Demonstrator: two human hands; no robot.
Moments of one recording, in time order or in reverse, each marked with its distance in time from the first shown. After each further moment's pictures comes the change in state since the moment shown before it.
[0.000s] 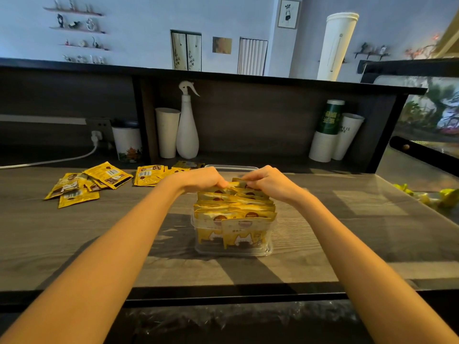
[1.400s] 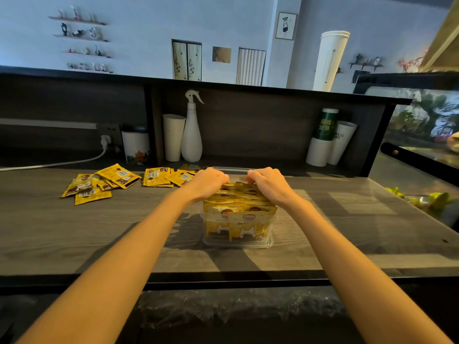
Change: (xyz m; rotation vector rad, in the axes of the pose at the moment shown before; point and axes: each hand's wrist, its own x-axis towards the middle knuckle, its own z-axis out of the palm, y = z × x) left_hand -0.028 -0.003 0.020 0.232 0.357 0.108; right_hand -0.023 -0.024 0.015 -0.027 0.226 0.040
